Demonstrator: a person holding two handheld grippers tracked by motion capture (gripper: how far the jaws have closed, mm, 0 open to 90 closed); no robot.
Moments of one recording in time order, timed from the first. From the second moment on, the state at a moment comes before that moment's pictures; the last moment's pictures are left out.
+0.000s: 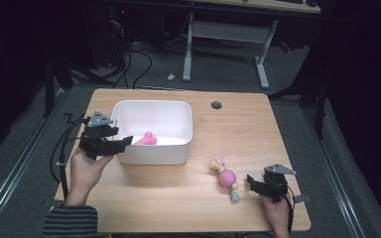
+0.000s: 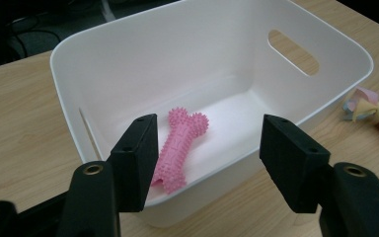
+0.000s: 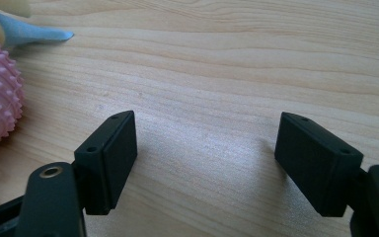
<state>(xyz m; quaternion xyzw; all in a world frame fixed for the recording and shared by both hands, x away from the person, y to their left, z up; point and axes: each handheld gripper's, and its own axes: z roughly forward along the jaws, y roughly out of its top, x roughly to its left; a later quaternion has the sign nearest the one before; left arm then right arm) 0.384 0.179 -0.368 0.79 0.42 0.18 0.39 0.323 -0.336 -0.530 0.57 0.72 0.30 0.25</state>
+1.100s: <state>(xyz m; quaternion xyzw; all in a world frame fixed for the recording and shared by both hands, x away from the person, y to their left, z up) 0.345 0.180 -0.414 0.78 0.43 0.16 0.43 0.323 -0.336 -0.530 0.57 0.72 0.30 0.25</state>
